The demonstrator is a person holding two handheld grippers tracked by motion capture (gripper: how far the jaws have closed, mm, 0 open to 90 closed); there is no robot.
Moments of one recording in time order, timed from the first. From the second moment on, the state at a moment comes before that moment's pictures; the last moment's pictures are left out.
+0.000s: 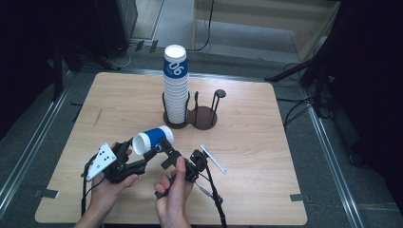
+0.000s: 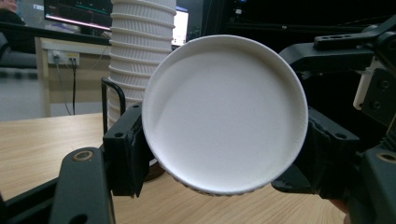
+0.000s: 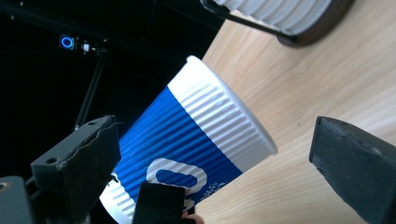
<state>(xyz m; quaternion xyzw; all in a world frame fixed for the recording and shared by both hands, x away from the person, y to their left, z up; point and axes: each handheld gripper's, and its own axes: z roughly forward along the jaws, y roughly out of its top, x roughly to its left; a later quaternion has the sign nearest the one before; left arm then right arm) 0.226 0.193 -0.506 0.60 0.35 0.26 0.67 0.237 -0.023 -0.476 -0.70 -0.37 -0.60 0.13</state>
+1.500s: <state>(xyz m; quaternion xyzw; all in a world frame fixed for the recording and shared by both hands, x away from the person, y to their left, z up) 0.220 0.181 -0.511 0.61 0.31 0.27 0.68 0.259 -0.014 -0.494 -0.72 -0.26 -0.56 0.31</state>
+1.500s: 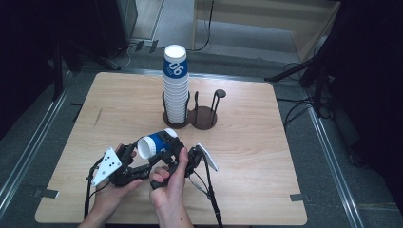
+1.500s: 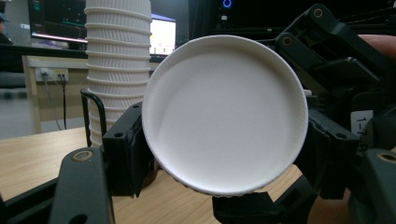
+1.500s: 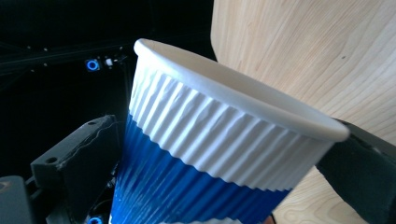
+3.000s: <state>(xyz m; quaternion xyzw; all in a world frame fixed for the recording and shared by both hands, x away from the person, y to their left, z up) 0.221 0.199 -0.507 0.61 0.34 0.21 0.68 0.257 -0.015 -0.492 -0.70 -0.27 -0.62 0.22</state>
